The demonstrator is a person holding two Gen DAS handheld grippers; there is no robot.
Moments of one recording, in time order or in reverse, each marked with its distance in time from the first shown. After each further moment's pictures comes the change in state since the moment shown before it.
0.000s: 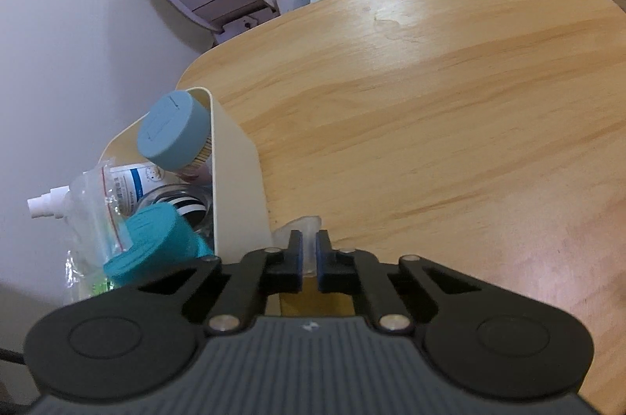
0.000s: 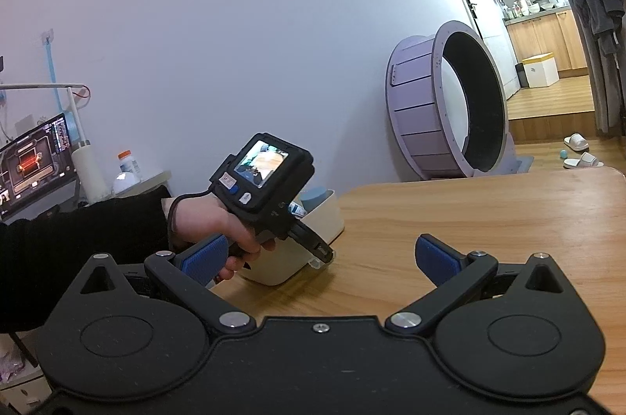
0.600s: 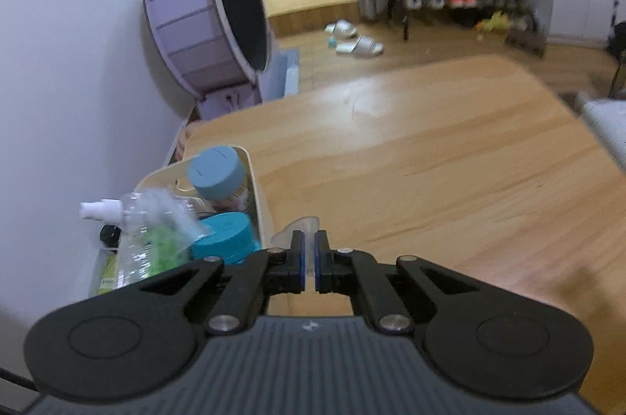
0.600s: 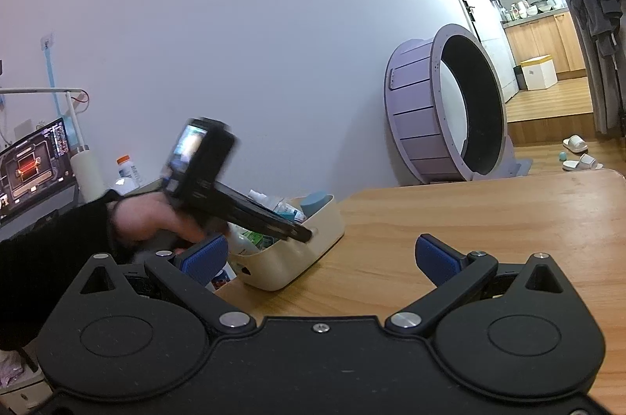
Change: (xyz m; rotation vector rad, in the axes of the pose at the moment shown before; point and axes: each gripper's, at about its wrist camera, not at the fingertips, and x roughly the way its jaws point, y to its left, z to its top) left arm -0.096 0.038 -0.049 -0.075 -0.284 -0.160; right arm 0.003 -0.003 0.003 0.005 -0.007 -0.002
